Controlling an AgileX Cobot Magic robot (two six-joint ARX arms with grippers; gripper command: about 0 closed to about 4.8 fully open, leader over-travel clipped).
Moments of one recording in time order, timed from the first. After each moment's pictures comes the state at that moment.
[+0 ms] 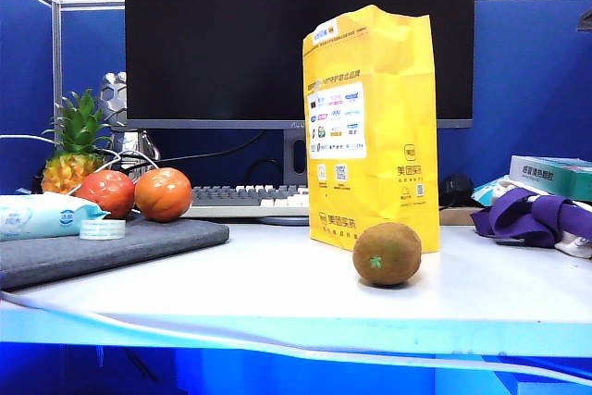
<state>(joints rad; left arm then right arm) -0.21 0.01 0.02 -0.14 0.09 0.04 0.09 0.08 0.01 0.19 -0.29 0.34</state>
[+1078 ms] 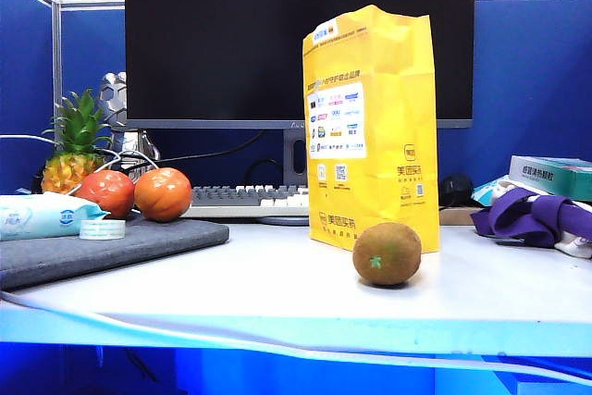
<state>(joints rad) -0.21 0.01 0.01 -0.13 0.12 -0.01 0.09 0.08 0.01 0.04 -0.26 0.35</state>
